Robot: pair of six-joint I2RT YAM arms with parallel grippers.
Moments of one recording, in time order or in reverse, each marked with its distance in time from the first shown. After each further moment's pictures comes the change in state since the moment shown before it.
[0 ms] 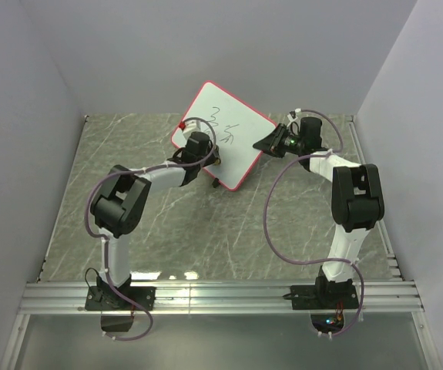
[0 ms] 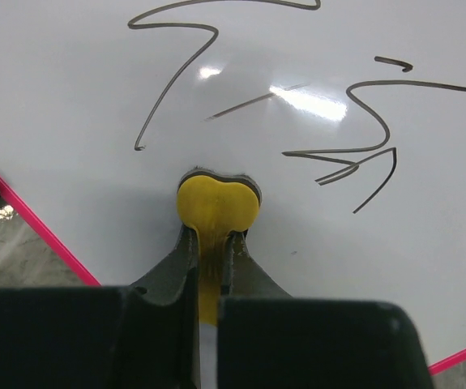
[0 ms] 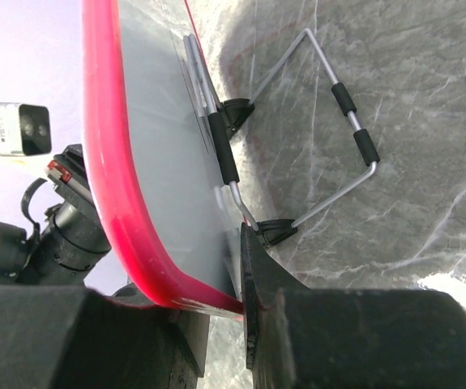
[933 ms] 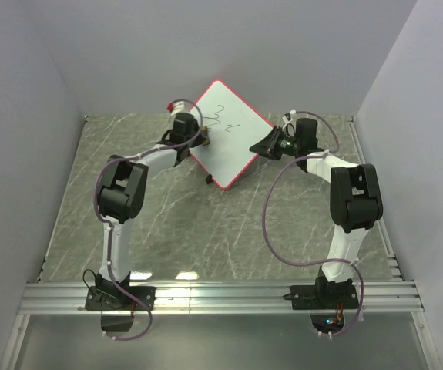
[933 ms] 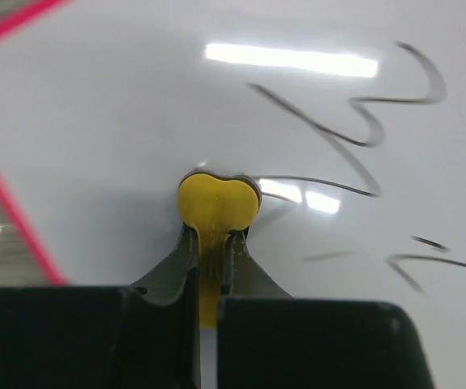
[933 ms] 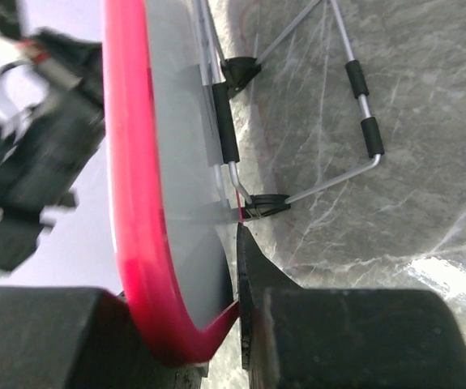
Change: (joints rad) left arm 0.117 0.162 0.284 -0.048 0.119 0.081; right arm 0.026 0.000 -0.006 -0.022 0.002 -0.008
